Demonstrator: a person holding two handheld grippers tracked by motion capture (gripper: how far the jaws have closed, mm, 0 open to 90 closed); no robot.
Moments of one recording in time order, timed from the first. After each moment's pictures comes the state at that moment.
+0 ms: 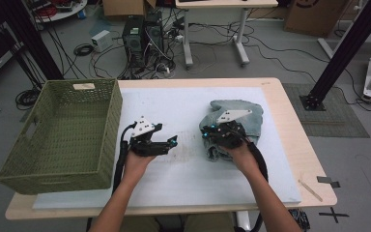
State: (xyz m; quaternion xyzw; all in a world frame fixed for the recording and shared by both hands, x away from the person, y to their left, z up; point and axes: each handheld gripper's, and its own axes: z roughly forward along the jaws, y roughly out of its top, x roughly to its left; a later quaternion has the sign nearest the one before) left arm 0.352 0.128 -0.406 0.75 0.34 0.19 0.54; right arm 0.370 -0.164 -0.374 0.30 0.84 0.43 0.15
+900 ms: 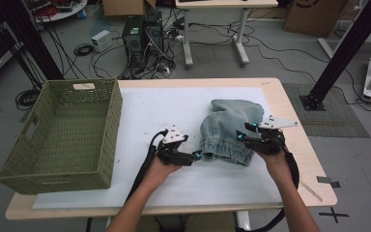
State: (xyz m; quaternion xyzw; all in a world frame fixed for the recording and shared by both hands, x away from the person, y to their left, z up) left arm 0.349 0.054 -0.432 0.80 0.29 0.12 0.51; right arm 0.347 -0.266 -0.382 0.37 0.78 0.45 0.23
